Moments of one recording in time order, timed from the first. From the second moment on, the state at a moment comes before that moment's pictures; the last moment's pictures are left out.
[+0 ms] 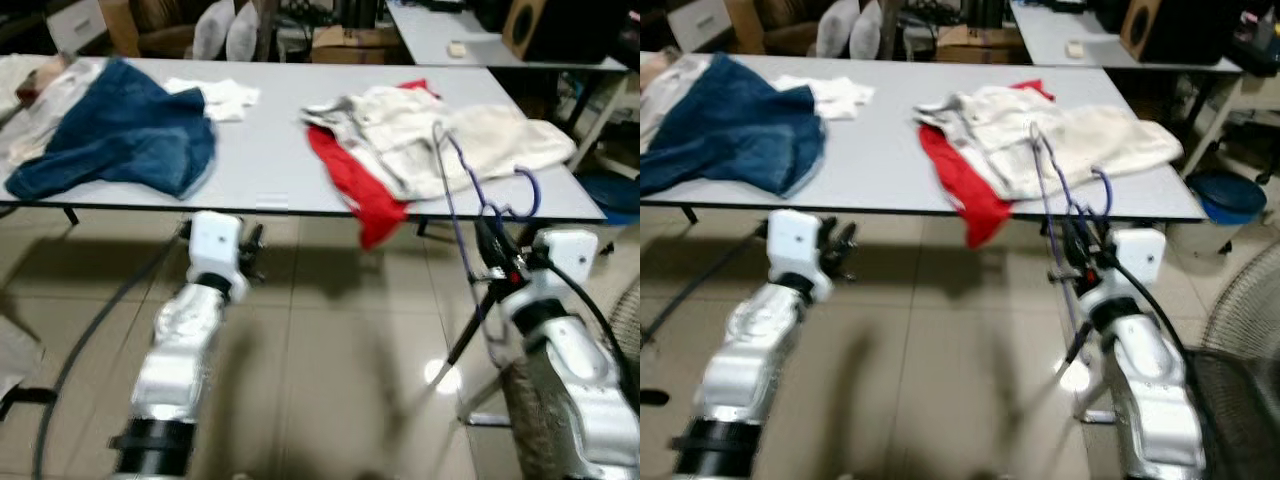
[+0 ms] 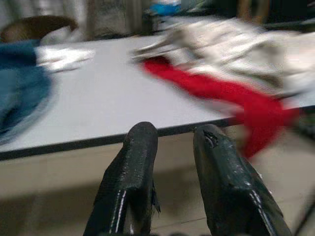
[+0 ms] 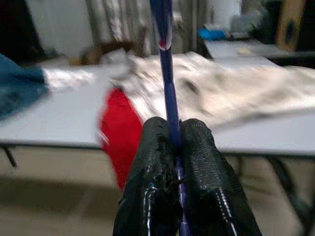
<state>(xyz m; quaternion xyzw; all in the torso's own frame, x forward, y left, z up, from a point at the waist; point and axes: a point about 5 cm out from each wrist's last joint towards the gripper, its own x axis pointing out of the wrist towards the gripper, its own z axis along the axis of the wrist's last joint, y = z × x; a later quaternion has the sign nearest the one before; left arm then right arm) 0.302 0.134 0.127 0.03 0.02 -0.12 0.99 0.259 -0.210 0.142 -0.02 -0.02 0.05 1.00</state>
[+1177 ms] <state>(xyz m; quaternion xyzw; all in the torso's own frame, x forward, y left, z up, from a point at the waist) 0.312 0.132 0.138 0.02 -0.01 -0.13 0.99 0.271 -0.204 0.151 -0.07 -0.02 0.06 1.00</state>
